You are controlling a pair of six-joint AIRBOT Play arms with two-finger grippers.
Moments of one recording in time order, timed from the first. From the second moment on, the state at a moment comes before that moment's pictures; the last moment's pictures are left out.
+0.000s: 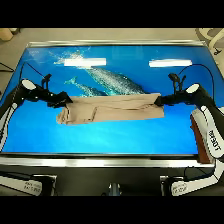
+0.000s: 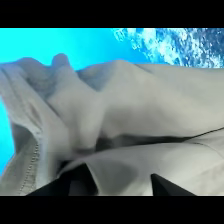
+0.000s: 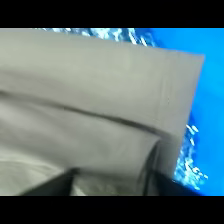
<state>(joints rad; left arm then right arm) 0.07 -1.66 1.34 1.00 -1.11 -1.45 -0.18 -1.67 1.29 -0.98 0.93 0.88</state>
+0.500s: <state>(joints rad) 0.06 -1.51 1.44 0.97 -1.21 -1.43 -0.26 -1.70 1.37 -1.05 1.11 0.95</state>
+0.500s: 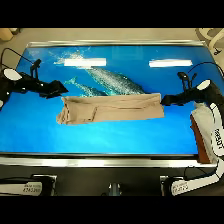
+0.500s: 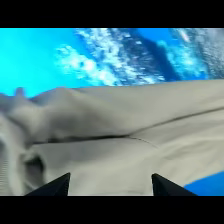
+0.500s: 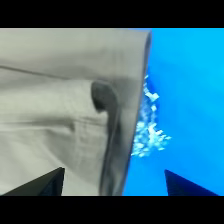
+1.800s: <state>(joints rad) -0.54 -1.91 1.45 0.30 -0.85 -1.35 -0.16 -1.24 1.38 -0.88 1.41 1.02</state>
